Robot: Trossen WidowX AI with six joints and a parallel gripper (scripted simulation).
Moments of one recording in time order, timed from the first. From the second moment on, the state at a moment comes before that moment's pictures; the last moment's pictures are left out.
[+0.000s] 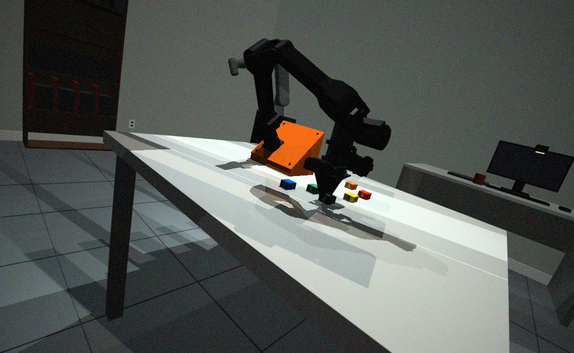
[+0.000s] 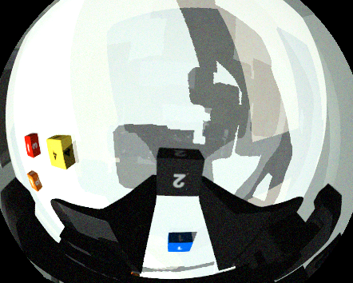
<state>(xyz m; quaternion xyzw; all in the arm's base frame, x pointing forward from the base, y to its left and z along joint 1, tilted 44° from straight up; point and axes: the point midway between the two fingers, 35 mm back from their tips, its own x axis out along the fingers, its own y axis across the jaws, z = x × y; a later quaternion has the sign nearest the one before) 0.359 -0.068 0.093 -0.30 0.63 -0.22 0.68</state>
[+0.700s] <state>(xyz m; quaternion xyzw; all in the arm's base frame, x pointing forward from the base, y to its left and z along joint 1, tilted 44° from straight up) 0.361 -0.069 0.093 -0.30 0.62 -0.23 0.69</state>
